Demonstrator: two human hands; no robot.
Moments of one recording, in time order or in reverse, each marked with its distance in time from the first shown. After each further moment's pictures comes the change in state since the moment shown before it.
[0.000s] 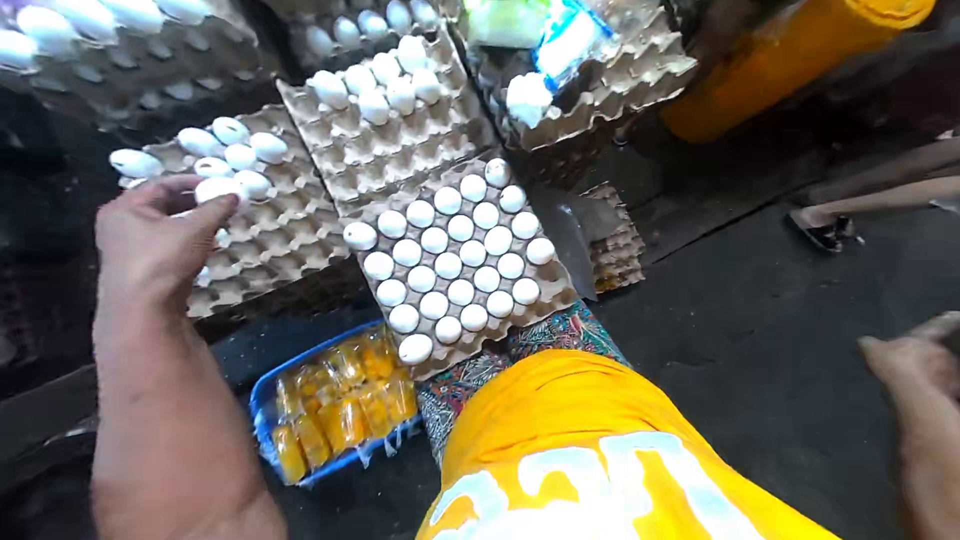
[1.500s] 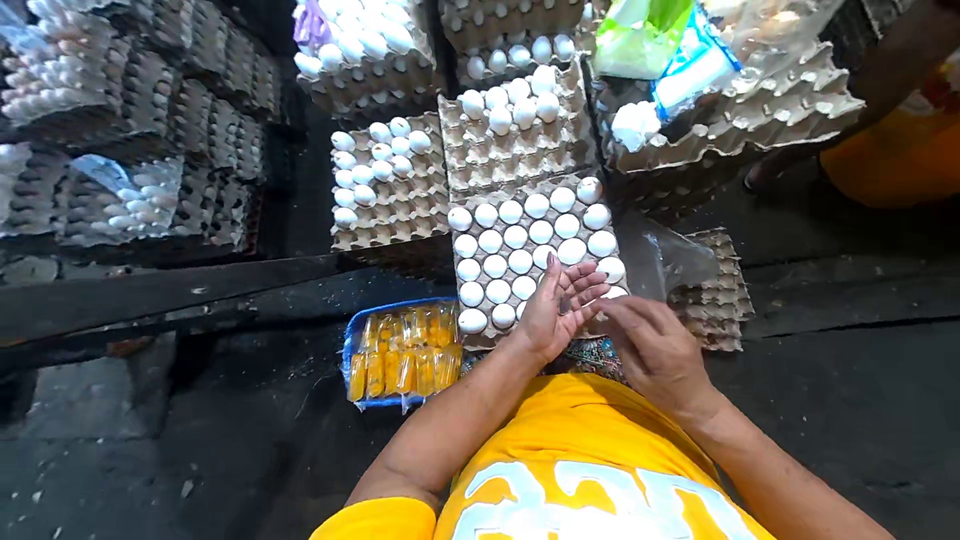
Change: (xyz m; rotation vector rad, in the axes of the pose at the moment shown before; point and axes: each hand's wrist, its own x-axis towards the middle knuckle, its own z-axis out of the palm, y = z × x) left_hand -0.182 0.131 0.216 -1.336 -0.509 -0.423; right_hand -0.256 -0.222 0.035 0.841 -0.111 -1.802
